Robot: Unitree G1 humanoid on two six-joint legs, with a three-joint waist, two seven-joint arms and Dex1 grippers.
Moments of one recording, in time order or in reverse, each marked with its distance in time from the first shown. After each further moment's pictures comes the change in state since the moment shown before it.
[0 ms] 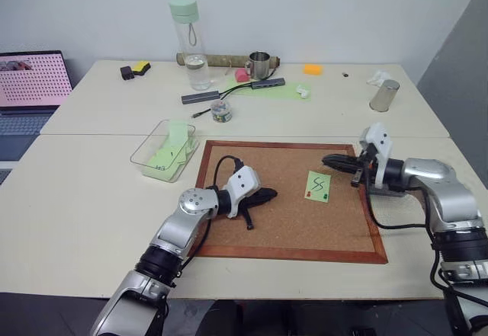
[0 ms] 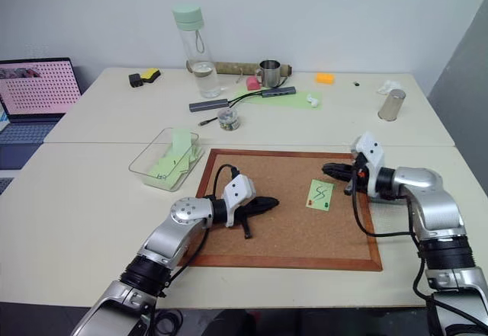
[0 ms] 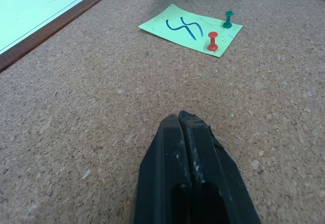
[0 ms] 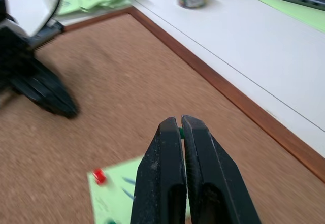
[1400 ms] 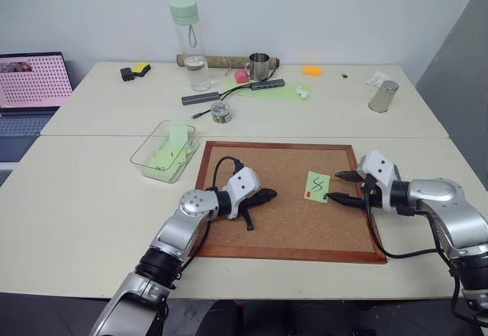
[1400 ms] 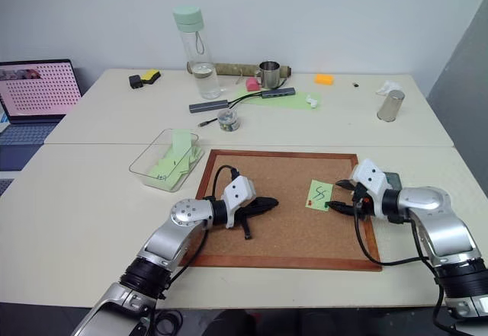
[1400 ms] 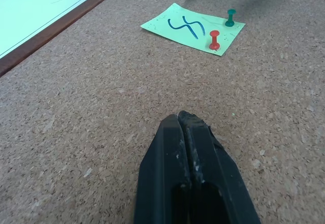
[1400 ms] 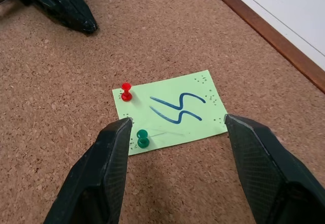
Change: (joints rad) left arm 0.014 0.001 -0.002 -0.016 0.019 -0.005 0.014; right arm 0.164 -0.025 0.111 -0.149 -0.077 -0.058 -0.013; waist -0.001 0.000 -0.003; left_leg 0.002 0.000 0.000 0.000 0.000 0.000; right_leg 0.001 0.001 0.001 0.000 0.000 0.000
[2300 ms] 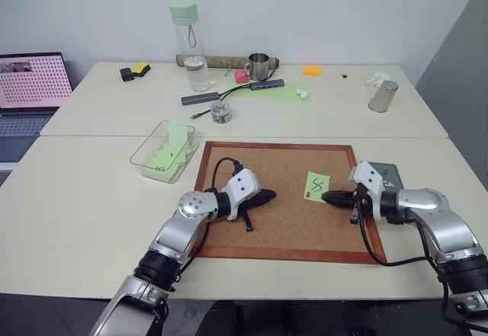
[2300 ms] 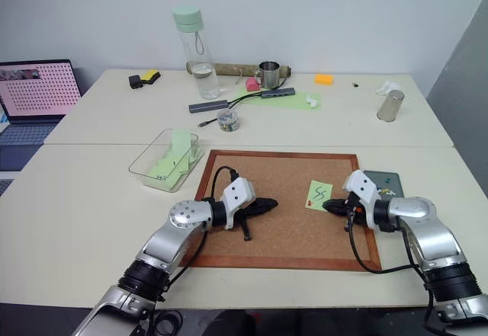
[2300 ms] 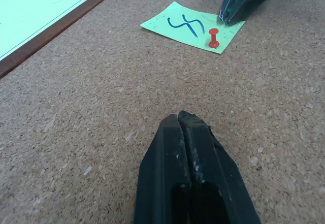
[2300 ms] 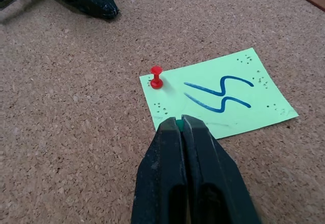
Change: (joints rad) left arm 0.020 0.003 0.001 -0.022 0.012 0.001 0.002; right arm 0.020 0.045 0.019 0.070 0.022 -0.006 0.040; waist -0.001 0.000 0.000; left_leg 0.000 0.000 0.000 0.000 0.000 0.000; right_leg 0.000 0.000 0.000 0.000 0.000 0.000
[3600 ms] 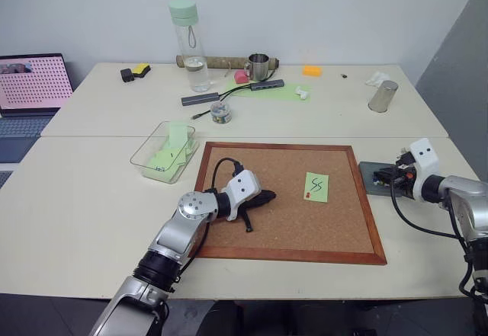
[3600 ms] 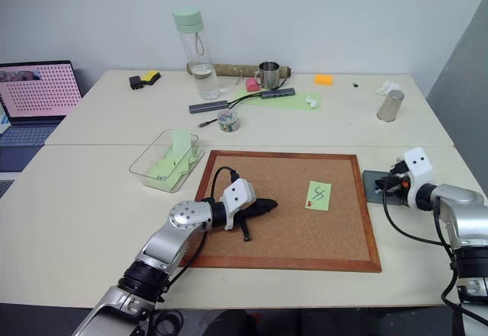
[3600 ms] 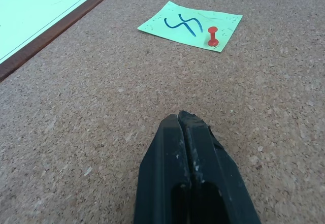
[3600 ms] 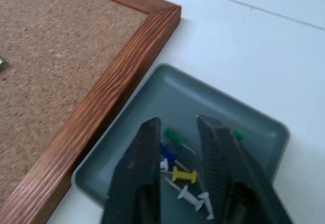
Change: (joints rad) left arm 0.001 0.002 -0.007 0.010 0.013 -0.016 -0.001; right arm -0.144 -0.081 -0.195 0.254 -0.022 0.176 -0.285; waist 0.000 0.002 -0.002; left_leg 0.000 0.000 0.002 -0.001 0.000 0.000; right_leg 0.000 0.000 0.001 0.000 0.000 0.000
